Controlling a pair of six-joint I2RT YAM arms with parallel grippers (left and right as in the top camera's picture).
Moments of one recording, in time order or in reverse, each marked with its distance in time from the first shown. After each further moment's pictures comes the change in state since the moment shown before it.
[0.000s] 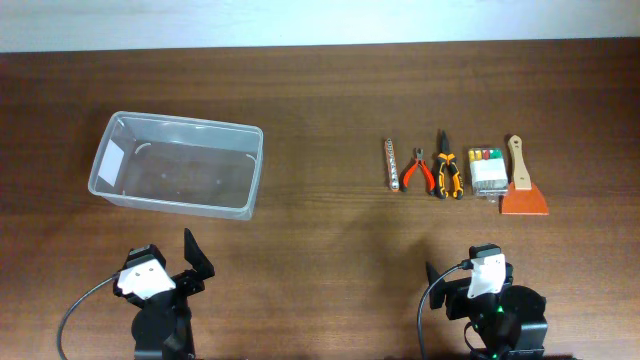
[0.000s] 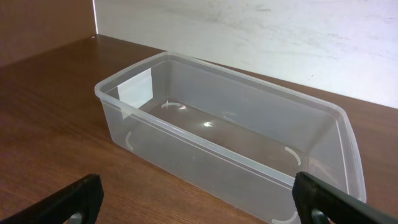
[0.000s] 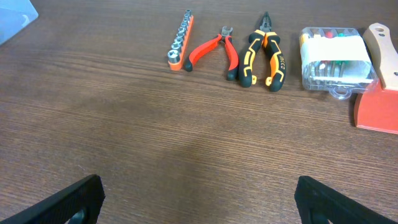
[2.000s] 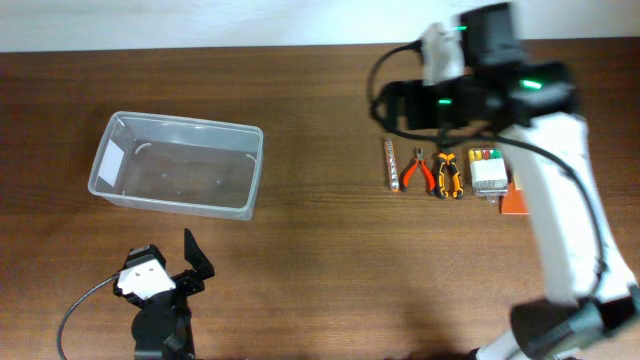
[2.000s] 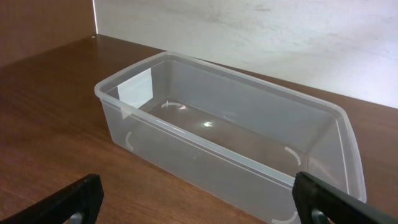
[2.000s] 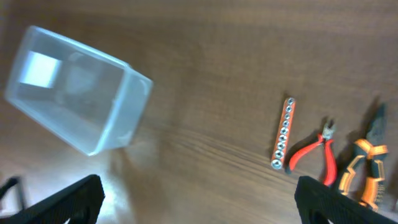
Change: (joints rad) left arm 0.000 0.000 0.000 0.000 0.000 0.000; right arm 0.241 1.742 1.791 -0.525 -0.122 0.209
